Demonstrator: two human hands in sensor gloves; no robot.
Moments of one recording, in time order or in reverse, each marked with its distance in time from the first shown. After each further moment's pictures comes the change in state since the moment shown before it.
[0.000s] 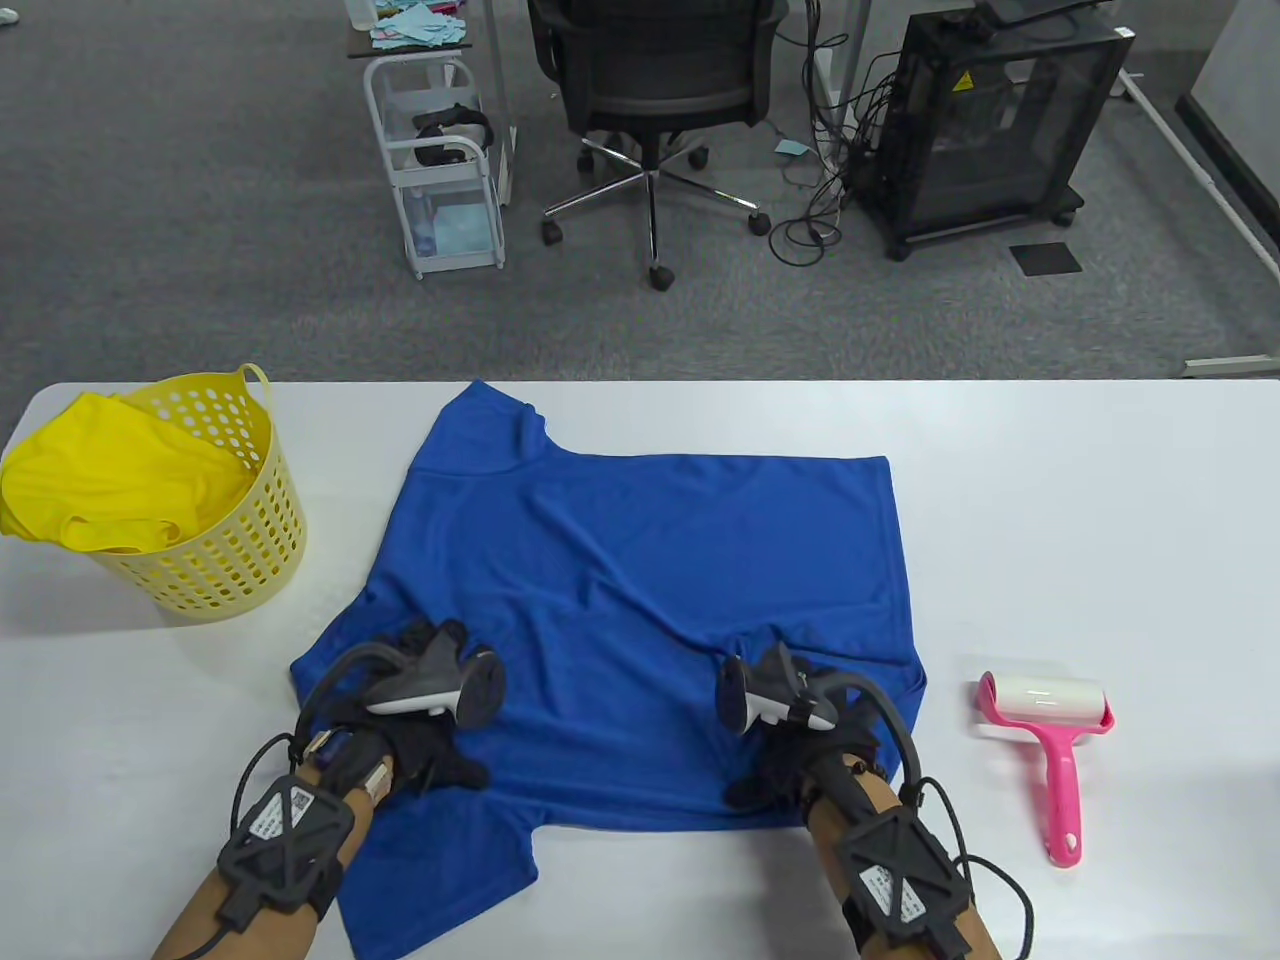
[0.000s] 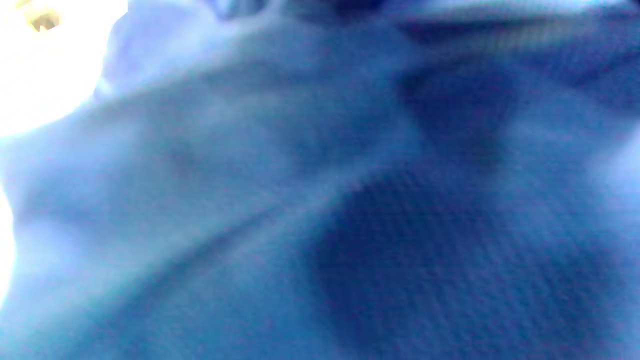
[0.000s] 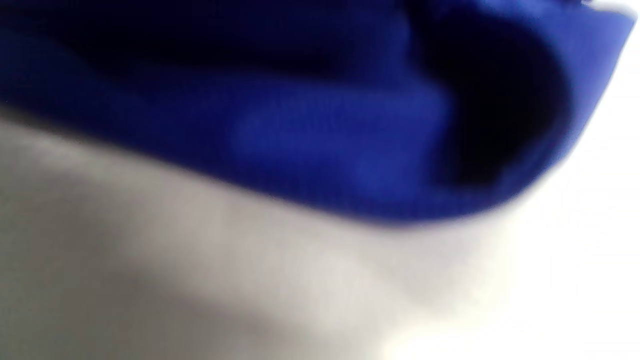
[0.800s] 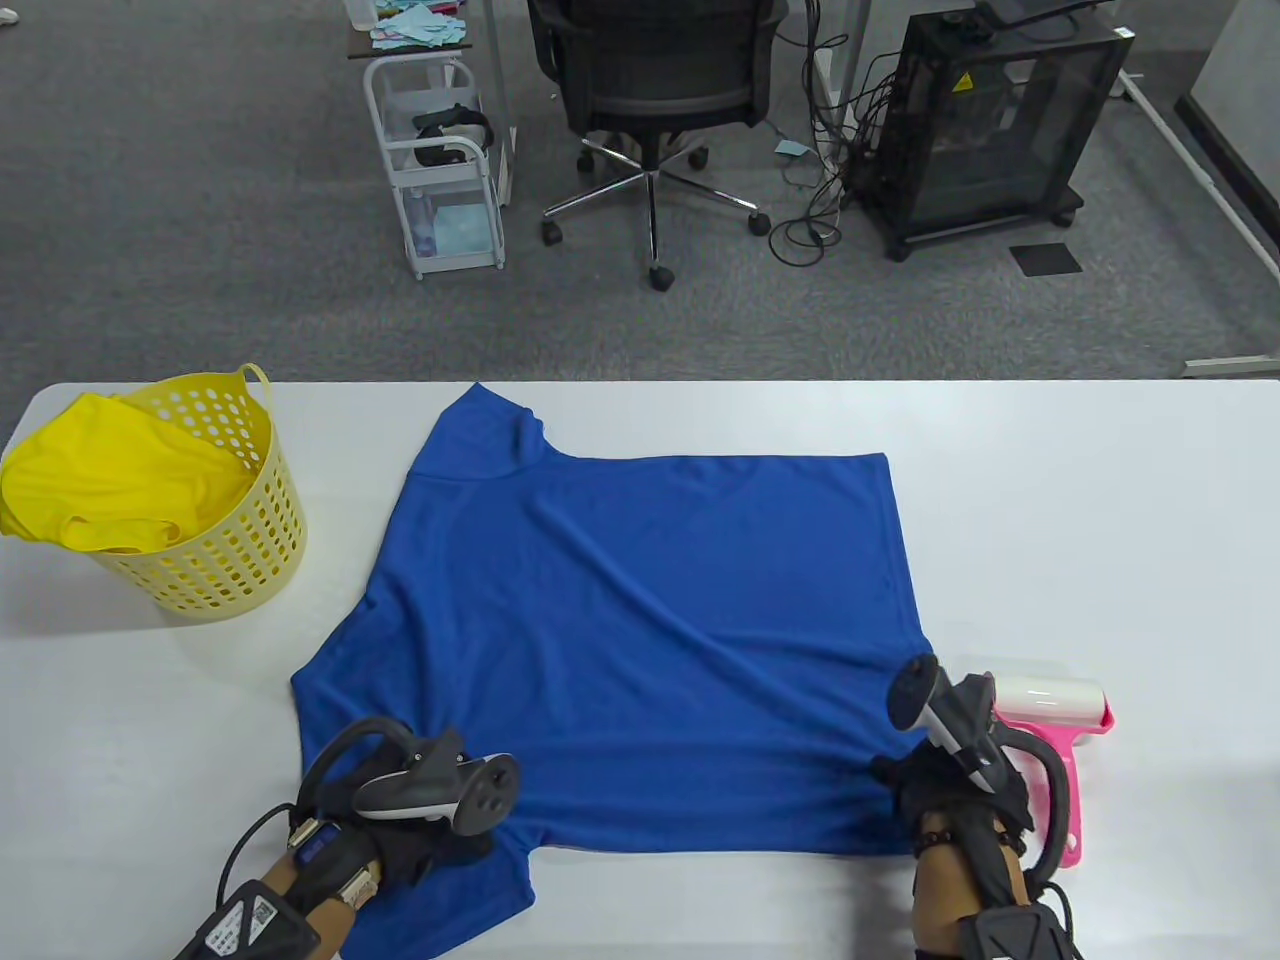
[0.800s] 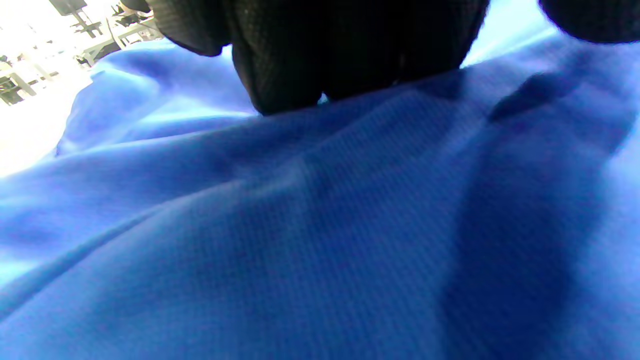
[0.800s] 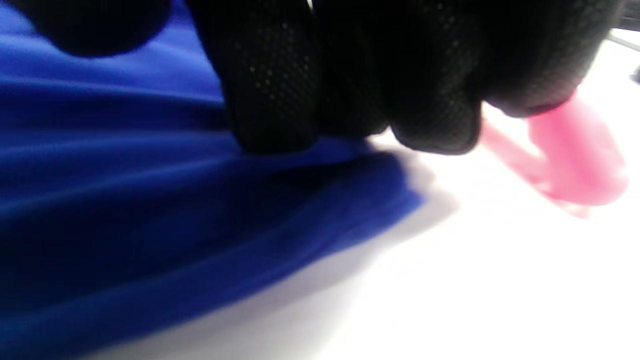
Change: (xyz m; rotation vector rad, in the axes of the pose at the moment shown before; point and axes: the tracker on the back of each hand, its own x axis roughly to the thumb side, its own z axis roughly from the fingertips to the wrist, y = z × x) left_hand 0.039 -0.003 0.050 0.077 -0.083 0.004; right_hand -0.140 0.034 0.045 -0.035 0.554 -0.431
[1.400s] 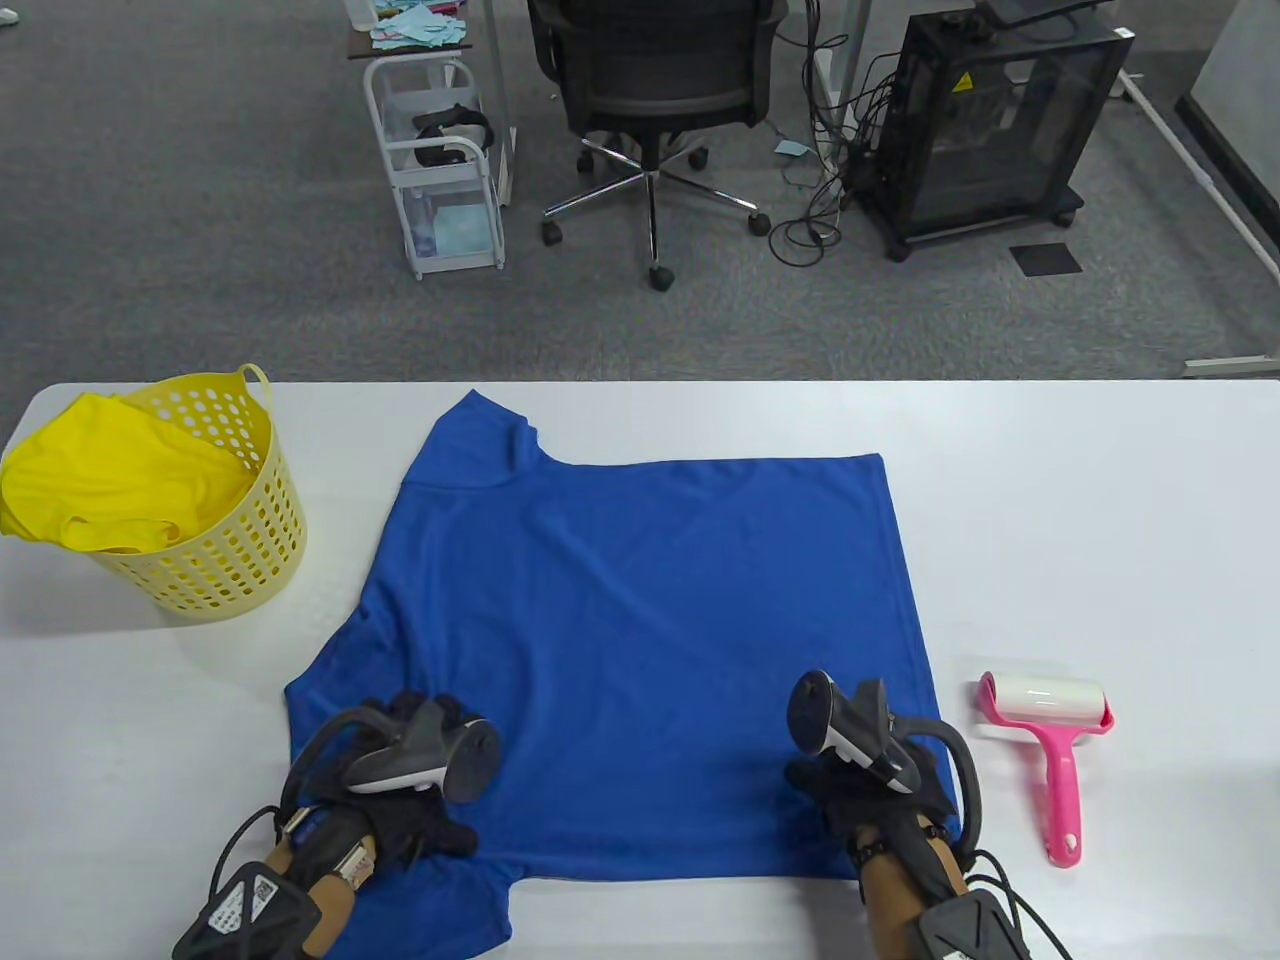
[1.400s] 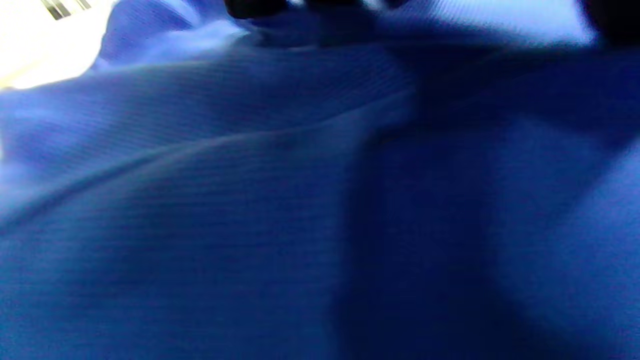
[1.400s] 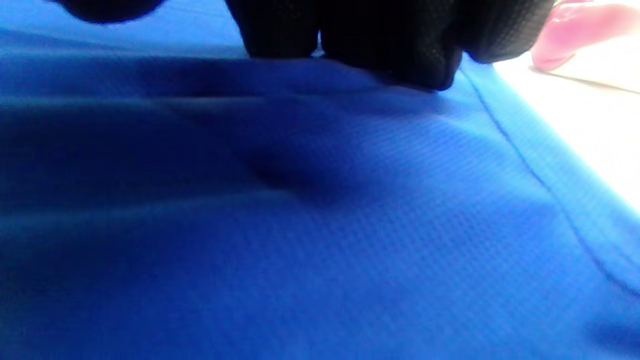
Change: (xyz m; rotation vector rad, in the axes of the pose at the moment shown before) left_hand -0.025 -0.026 -0.018 -0.114 0.057 0.149; right_hand 0.078 0.018 0.032 -0.052 -0.396 0.112
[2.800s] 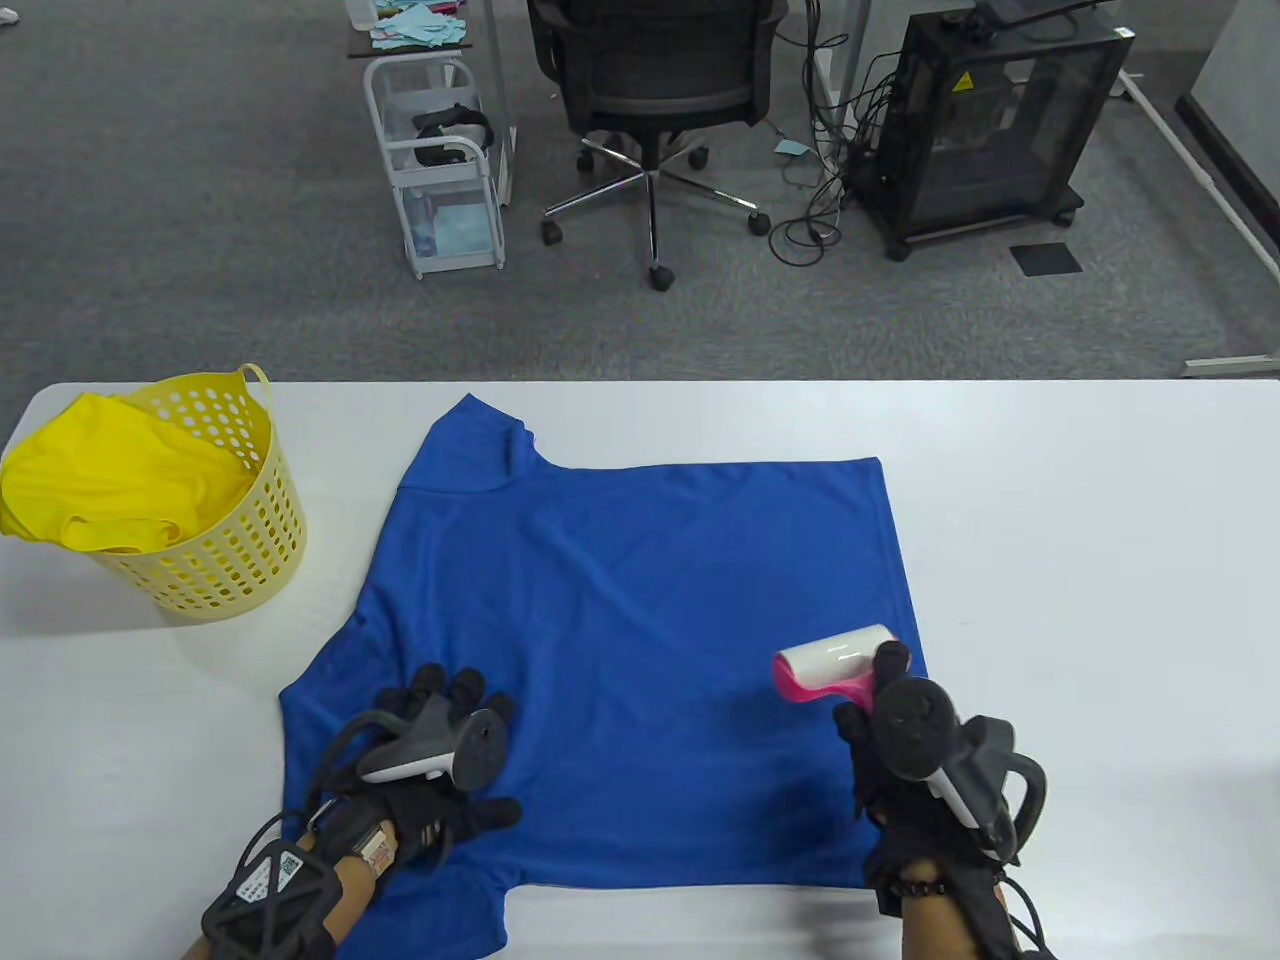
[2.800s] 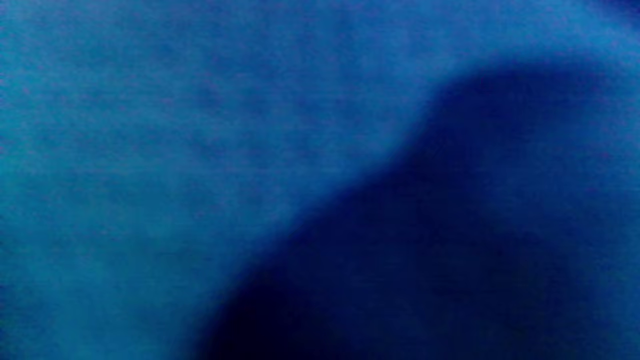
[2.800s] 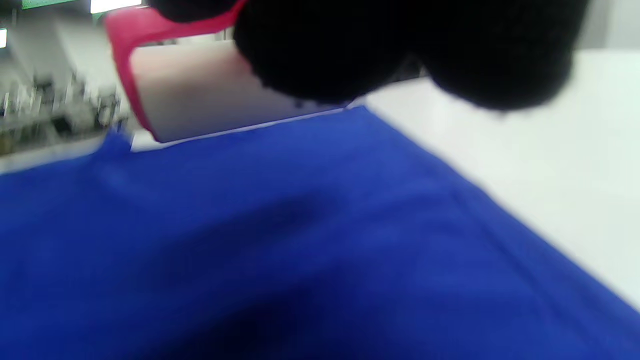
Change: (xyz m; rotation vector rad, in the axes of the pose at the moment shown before) left_hand -0.002 -0.023 -0.031 -0.080 0.002 0.148; right_hand -0.023 -0.049 0.056 -0.245 -0.012 -0.298
